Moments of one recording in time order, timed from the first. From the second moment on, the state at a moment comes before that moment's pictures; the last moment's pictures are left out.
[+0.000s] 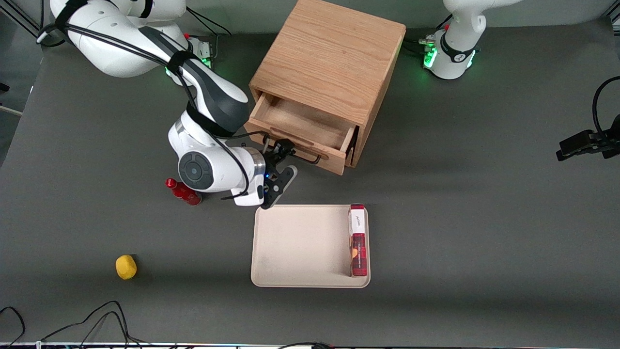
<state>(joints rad) 0.02 0.70 0.68 -1.38 0.08 1.81 -0.19</state>
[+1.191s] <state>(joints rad) 0.02 0.86 0.59 -1.03 0.07 1.71 -0.27</state>
